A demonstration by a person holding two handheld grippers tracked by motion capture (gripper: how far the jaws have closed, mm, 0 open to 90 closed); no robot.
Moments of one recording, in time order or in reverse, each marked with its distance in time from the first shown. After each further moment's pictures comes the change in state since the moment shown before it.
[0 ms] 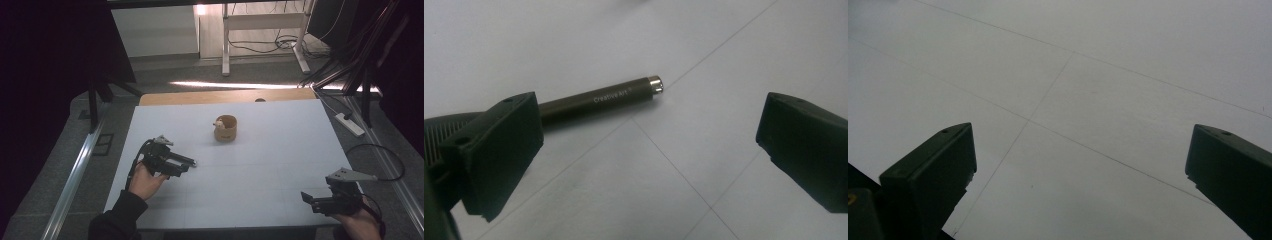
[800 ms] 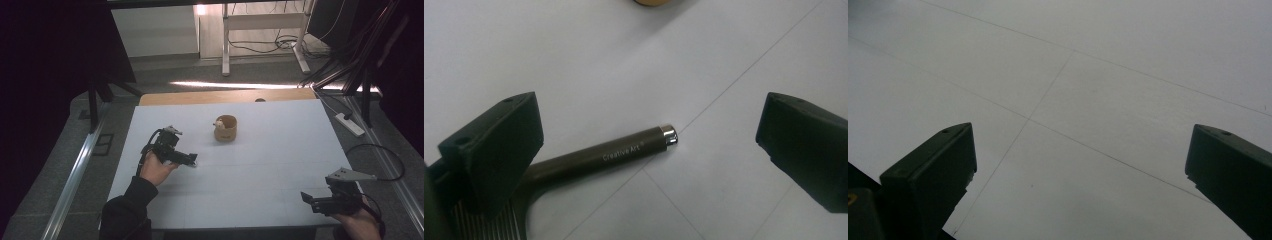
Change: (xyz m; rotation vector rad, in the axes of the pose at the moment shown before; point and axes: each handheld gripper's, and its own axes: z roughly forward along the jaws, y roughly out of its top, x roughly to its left) left arm 0.009 0.034 0.026 0.006 -0.005 0.004; right arm 0.000 0.000 0.001 0.008 0.002 0.000
